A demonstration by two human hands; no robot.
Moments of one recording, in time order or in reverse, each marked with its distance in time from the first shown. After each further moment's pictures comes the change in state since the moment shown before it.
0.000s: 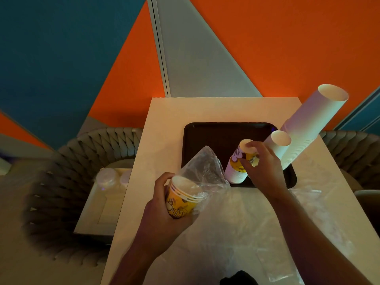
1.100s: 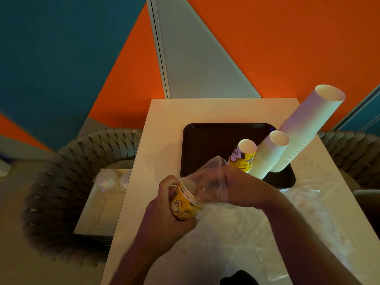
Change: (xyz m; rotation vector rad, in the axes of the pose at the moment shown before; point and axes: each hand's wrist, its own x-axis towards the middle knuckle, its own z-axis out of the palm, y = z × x) left_hand -0.002 0.002 0.001 0.081 -0.063 0.054; right_hand -0.031 -0.090 -0.018 0.339 -0.896 -0.319
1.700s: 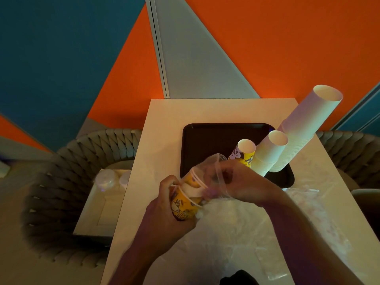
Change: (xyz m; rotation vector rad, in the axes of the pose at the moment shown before) left_hand -0.001 -0.002 0.000 -0.022 -0.022 -0.007; right_hand -0.002 0.005 -0.004 0.213 0.085 0.044
